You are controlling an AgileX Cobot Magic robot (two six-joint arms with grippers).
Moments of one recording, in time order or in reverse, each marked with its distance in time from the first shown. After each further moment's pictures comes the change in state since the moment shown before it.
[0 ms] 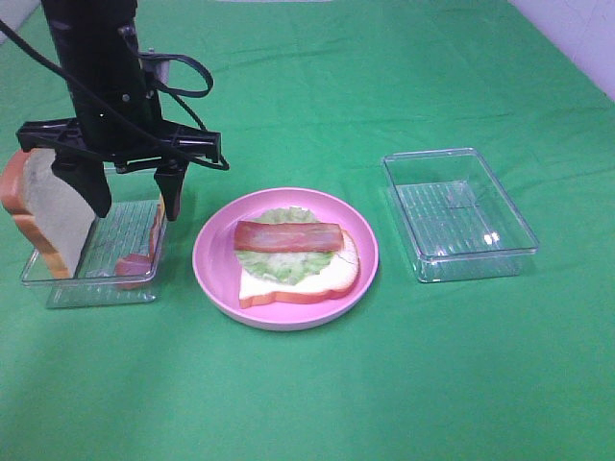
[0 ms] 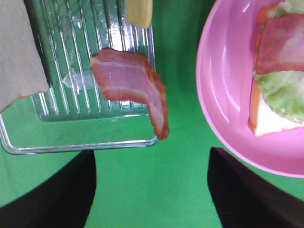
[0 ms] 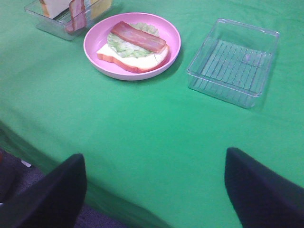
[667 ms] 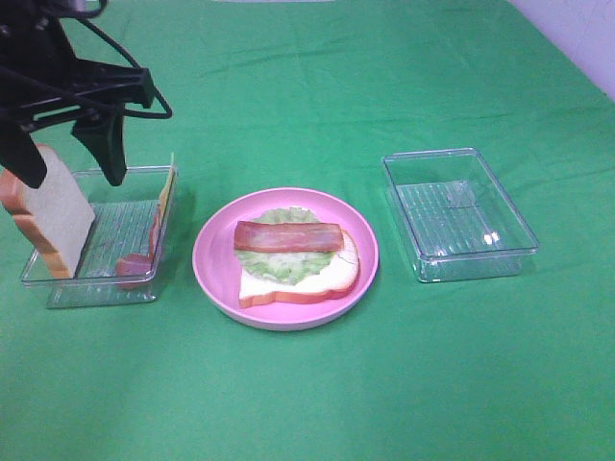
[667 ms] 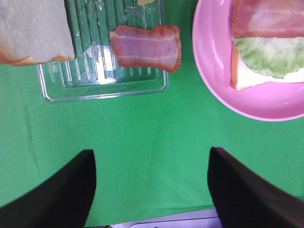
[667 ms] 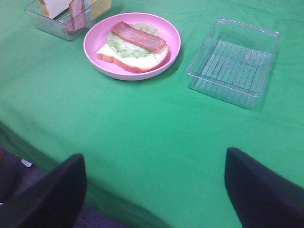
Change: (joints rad) left arm 0.037 -0.290 0.155 -0.045 0.006 0.038; right arm 0.000 0.000 0.000 0.000 0.000 0.000
